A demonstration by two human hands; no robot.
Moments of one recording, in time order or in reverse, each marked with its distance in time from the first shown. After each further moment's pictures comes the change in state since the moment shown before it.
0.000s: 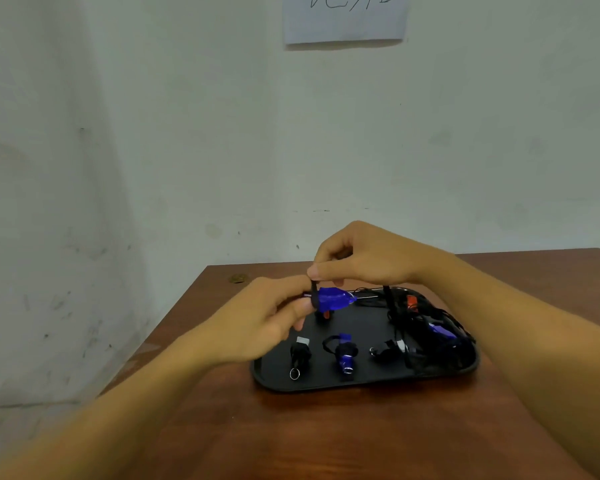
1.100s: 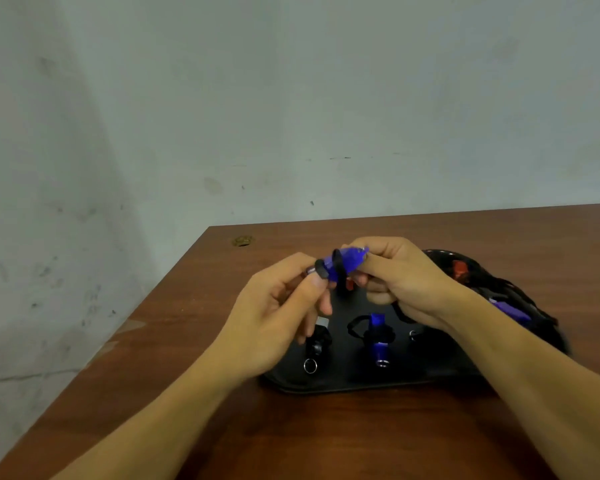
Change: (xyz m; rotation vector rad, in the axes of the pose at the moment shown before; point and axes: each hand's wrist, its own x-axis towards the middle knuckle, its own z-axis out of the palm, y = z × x) left_hand 0.004 -0.063 0.062 -0.429 0.247 -0.059; right_hand 0.022 0.105 0.084 0.812 0.182 0.182
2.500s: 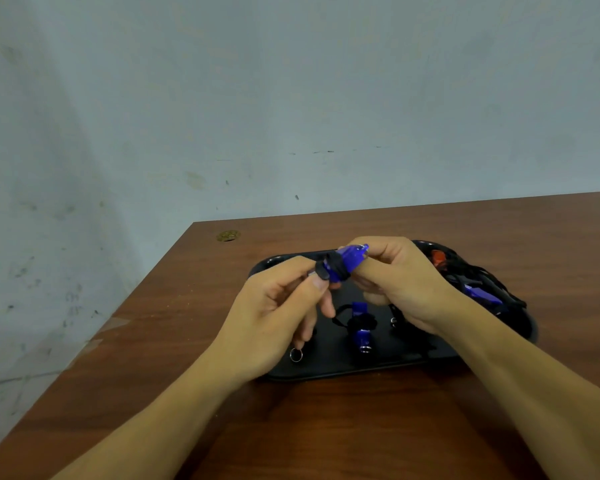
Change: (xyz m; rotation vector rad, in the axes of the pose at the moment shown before) left_hand -0.005 0.009 0.016 -0.089 -0.009 -0.045; right_hand -0.029 0.002 -0.002 -0.058 0.030 -0.133
